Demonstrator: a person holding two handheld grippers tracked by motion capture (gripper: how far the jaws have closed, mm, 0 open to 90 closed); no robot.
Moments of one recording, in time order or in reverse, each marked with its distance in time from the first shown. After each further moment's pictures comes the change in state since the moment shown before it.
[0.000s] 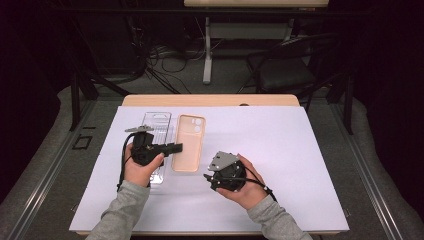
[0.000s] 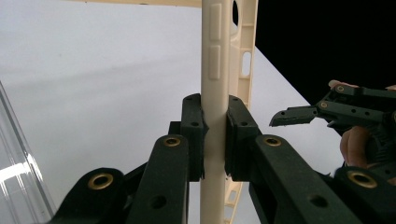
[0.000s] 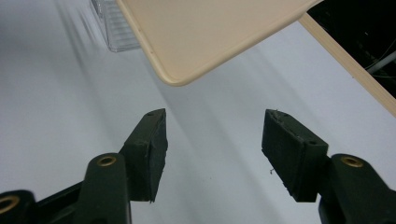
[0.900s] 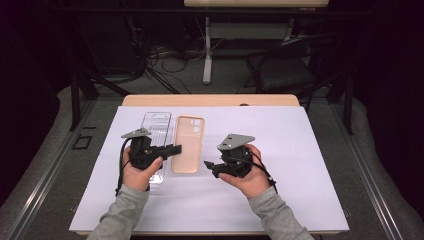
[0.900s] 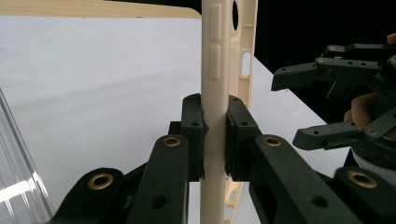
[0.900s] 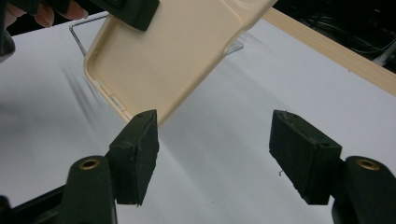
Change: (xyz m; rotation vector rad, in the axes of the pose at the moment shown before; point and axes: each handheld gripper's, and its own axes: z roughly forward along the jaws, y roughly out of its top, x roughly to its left) left arm -0.006 -0.009 -0.005 -0.046 -0.008 0.049; right arm -0.033 0.013 -0.013 -0.091 0.050 0.239
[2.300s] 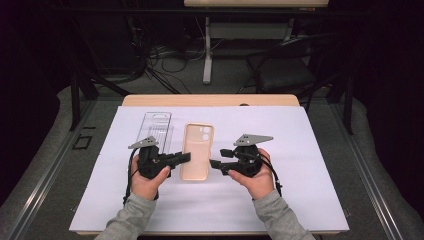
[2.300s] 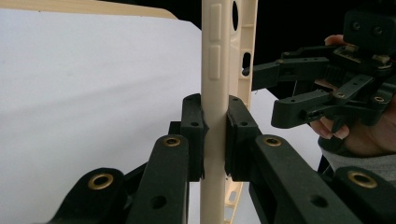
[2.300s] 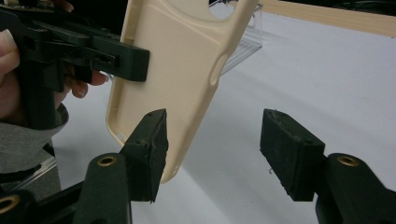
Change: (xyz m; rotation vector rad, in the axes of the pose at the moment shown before) left arm -0.014 -0.021 0.015 -0.037 -0.091 0.007; right arm -0.021 -0.024 -0.005 -0.100 0.150 0.258
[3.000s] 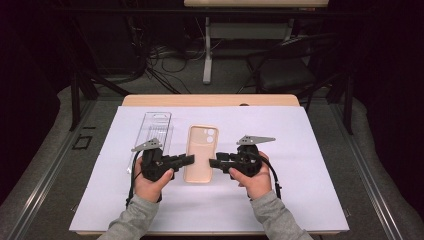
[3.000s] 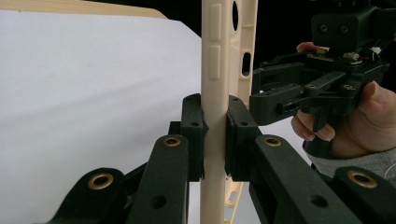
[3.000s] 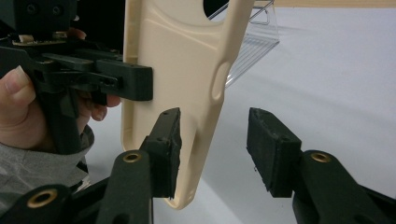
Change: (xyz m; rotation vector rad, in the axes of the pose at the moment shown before) left arm -0.008 -0.004 0.006 0.000 -0.027 0.021; right arm -0.008 -0.009 0.006 -0.040 0.094 0.141
